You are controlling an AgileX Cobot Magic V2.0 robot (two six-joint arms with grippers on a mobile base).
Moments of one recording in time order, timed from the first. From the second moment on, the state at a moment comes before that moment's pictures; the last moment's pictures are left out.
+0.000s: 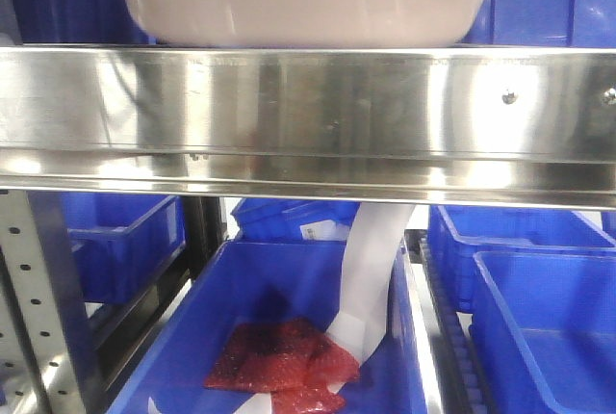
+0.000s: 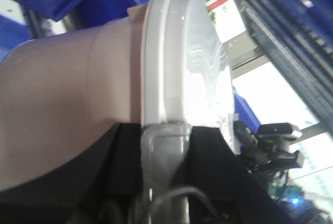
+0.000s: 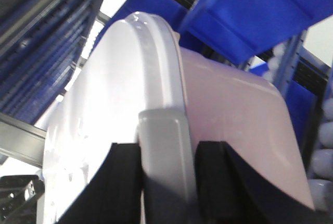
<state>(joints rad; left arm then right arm) 0.05 1.61 -1.40 -1.57 1.04 0.74 -0.10 1.53 -1.15 1.77 0.78 -0.91</state>
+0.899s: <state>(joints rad) 0.04 1.61 -1.40 -1.28 0.92 0.87 -0.08 1.54 -1.15 1.77 0.59 -1.26</state>
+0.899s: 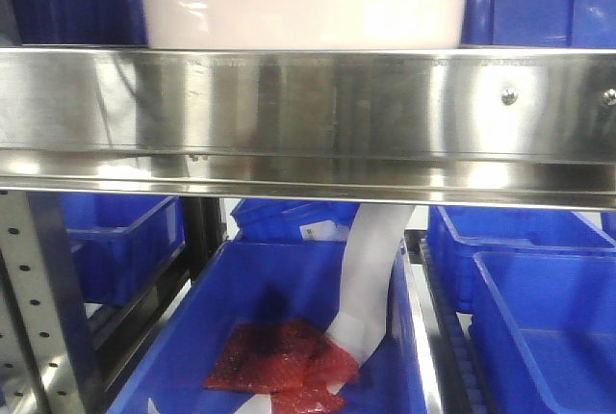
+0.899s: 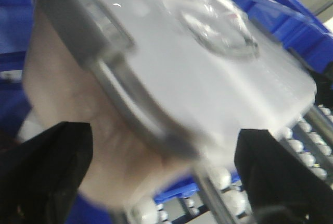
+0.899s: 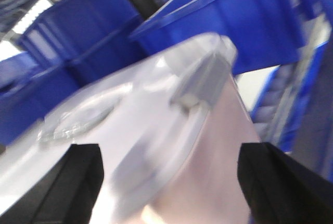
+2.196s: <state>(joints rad) 0.04 1.01 -1.28 -0.36 1.17 0.32 -0.11 0.65 -0.73 0.76 0.59 -0.73</state>
